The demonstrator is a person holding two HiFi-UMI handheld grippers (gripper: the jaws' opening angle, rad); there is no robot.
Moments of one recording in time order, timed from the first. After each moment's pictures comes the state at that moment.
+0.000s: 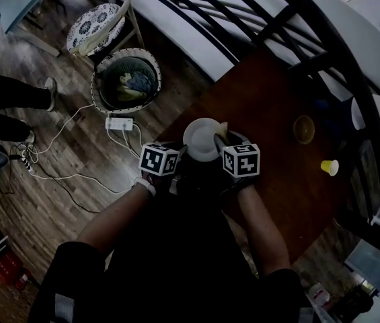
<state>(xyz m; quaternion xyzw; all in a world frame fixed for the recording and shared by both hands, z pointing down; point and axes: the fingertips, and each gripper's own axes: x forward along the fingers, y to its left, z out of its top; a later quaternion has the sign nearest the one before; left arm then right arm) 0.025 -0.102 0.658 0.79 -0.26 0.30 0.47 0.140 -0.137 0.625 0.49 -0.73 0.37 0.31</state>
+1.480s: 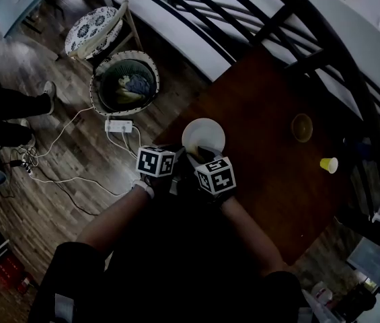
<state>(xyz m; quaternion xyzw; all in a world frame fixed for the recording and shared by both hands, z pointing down) 0.021 -0.100 0.657 0.78 -0.27 0.28 0.49 0.045 -0.086 0.637 0.39 -0.78 0.38 0.30</state>
